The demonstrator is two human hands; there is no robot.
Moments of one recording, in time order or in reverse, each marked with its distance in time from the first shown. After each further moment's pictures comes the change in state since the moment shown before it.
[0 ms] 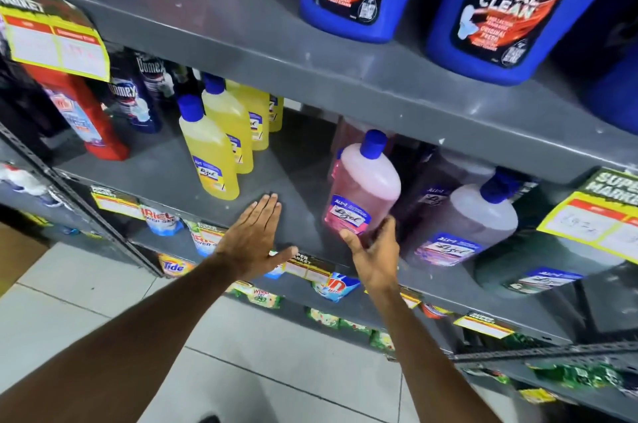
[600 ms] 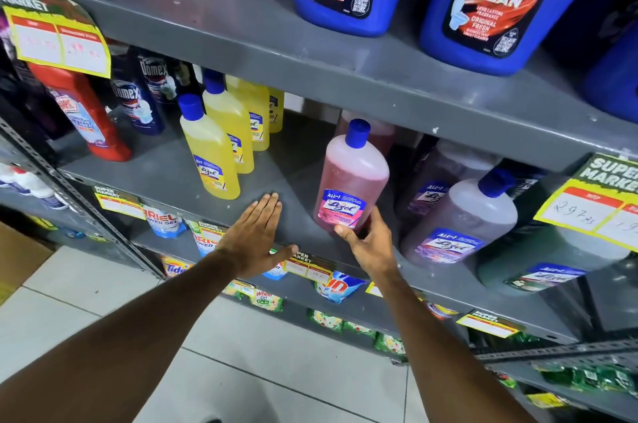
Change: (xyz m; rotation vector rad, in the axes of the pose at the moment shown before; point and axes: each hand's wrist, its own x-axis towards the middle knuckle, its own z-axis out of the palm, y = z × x) left_hand 0.002 -0.005 0.007 0.014 0.023 0.009; right_hand 0.026 0.015 0.005 -0.059 -0.196 -0.038
